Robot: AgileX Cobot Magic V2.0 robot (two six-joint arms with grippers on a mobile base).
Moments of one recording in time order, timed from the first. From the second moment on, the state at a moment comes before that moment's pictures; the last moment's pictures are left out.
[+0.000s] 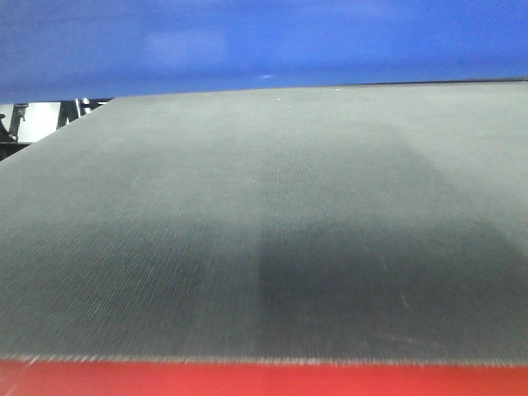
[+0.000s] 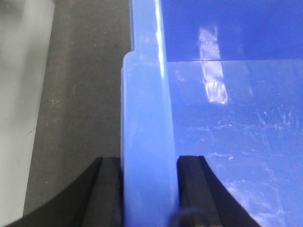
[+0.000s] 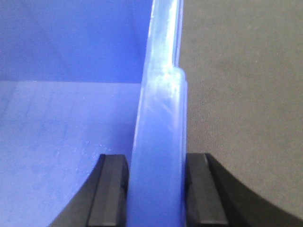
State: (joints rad) left arm -0.22 1.21 -1.60 0.15 1.30 -0.27; right arm 0.24 1.13 -1.55 0.02 1.21 0.11
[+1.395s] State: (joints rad) left arm -0.22 1.22 -1.60 0.16 1.21 -0.27; right arm 0.24 1.13 -1.53 0.01 1.12 0.11
